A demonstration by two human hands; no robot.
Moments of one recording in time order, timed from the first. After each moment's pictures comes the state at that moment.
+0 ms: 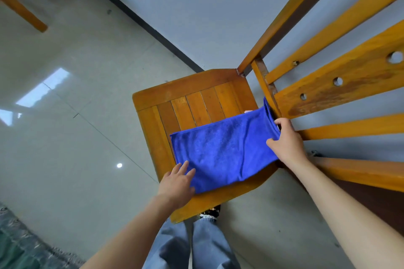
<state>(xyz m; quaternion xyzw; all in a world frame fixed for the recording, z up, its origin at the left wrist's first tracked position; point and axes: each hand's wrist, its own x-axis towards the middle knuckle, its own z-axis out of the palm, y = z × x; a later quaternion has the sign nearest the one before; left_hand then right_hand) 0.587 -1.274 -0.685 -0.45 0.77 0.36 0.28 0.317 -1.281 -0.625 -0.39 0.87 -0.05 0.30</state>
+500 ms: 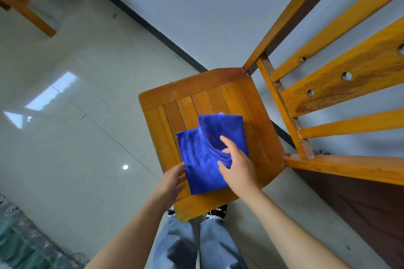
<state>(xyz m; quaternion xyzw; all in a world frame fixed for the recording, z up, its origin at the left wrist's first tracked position) 0.601 -1.283 -0.684 -0.65 0.15 0.74 -0.08 0.437 -1.252 -0.636 -0.47 0.78 -0.14 0.39</state>
